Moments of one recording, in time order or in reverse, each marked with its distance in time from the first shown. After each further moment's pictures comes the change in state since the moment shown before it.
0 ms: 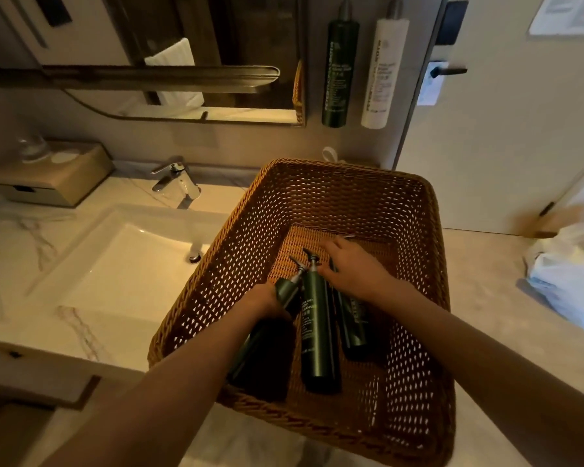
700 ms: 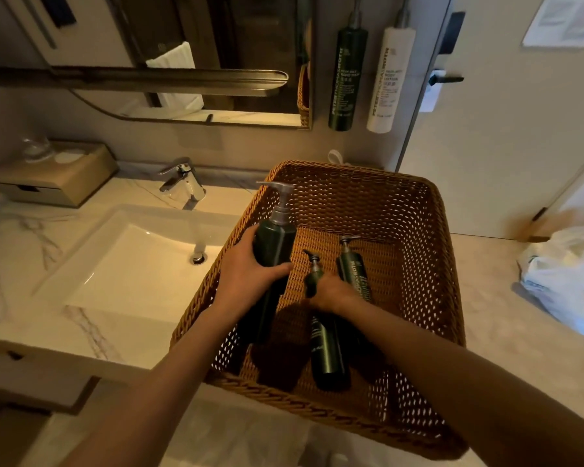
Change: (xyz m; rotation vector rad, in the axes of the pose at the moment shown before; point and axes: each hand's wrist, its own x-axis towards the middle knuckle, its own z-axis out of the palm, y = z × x) left_hand -0.089 -0.003 -0.059 -0.549 0.602 0.461; right_hand 0.028 -0.024 0.077 0.202 -0.218 0.498
